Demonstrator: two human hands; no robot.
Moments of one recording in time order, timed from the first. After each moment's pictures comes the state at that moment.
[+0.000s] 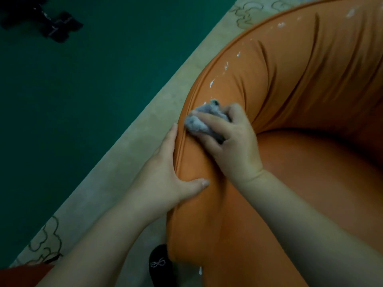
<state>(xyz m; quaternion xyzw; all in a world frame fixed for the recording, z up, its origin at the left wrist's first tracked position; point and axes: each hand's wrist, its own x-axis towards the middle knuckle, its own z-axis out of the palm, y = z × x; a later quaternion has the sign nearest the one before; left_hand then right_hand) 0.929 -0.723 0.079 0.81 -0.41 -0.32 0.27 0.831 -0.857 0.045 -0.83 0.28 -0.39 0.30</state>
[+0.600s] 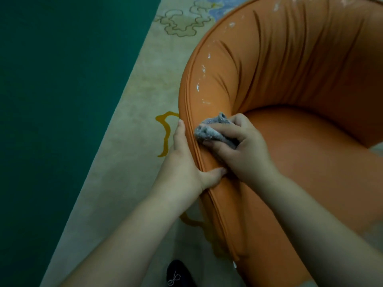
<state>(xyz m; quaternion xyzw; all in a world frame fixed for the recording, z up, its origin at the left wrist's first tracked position) 0.973 -0.749 0.069 0.74 -0.51 -0.37 0.24 0.839 -0.810 0.059 -0.74 0.47 -0.33 0.35</state>
